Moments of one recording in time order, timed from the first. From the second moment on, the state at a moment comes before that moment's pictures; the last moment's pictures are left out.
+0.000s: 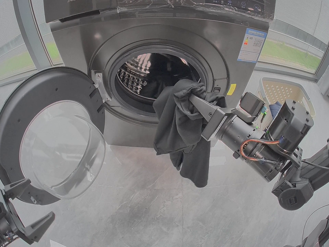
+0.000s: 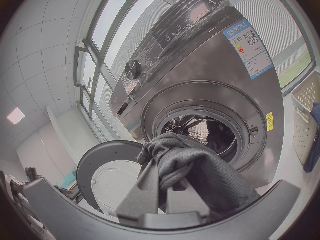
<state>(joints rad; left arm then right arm) -0.04 0.47 -0.24 -0.19 -0.49 0.05 0.78 1.79 -0.73 -1.34 -0.09 0.35</state>
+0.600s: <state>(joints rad) -0.43 1.21 -0.32 -0.62 -0.43 0.02 0.79 1.79 -0.82 -1.31 -0.13 0.37</state>
